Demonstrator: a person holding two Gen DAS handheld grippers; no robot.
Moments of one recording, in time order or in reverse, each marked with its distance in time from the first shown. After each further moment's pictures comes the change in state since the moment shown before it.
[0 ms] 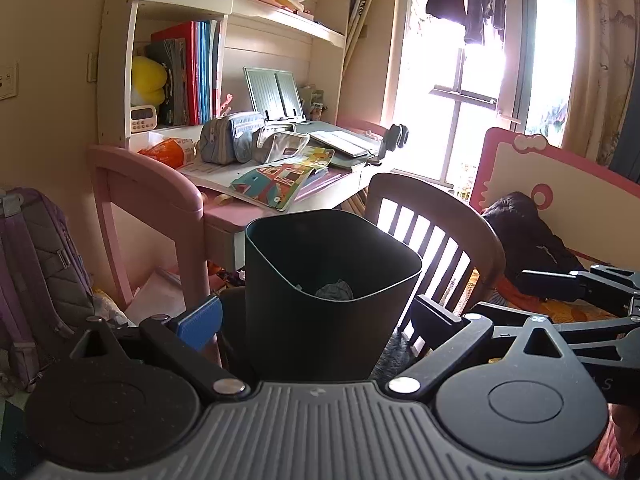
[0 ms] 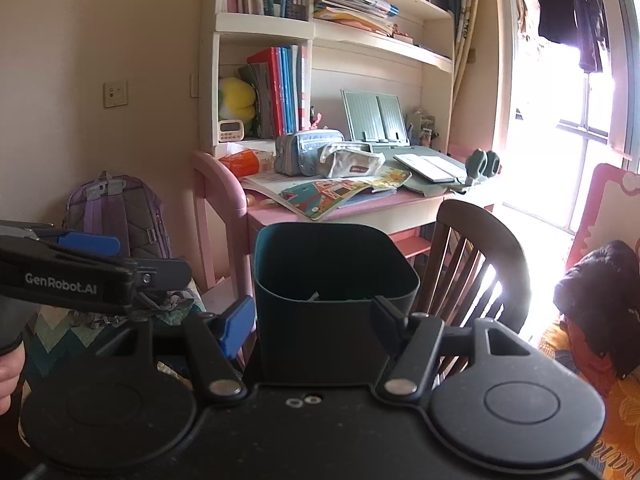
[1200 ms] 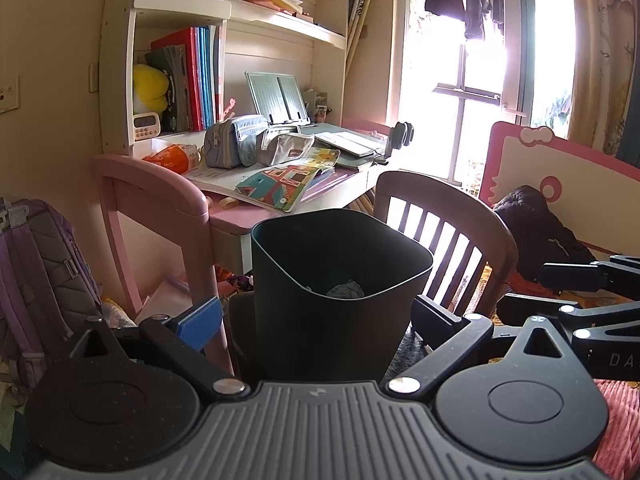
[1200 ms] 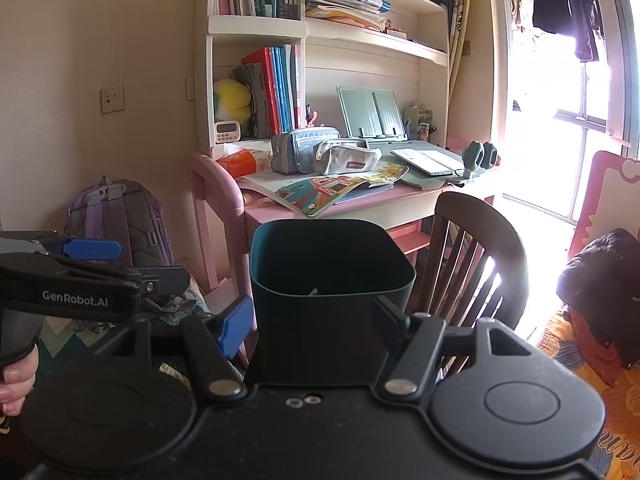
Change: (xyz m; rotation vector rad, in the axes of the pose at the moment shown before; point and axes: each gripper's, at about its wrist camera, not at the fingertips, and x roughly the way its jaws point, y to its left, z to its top) left arm 0.003 -0.003 -0.009 0.041 -0.018 0.034; right arm -0.005 -0.007 -0.004 0.029 0.000 0.008
